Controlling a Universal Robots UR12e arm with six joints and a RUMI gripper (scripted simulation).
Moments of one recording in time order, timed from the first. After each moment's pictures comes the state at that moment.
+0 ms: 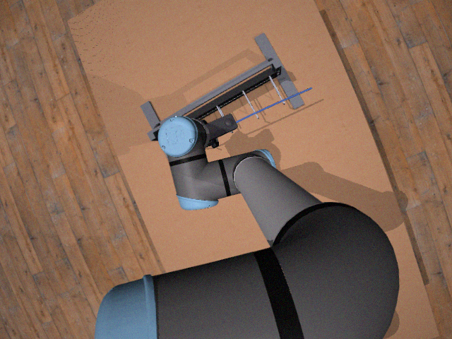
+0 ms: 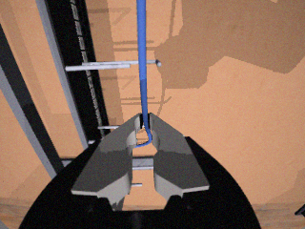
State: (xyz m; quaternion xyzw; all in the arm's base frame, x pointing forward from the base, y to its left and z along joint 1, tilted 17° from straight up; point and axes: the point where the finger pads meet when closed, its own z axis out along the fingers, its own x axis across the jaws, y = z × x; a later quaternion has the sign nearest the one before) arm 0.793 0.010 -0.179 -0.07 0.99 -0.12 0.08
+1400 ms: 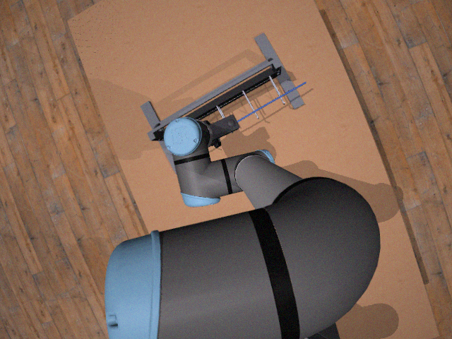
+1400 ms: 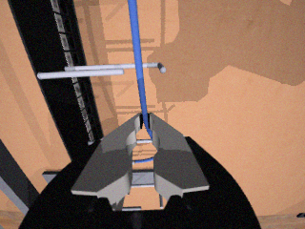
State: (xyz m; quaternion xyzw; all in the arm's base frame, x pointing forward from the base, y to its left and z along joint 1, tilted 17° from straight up) arm 0.800 0.000 -0.217 -0.07 0.99 -0.12 0.08
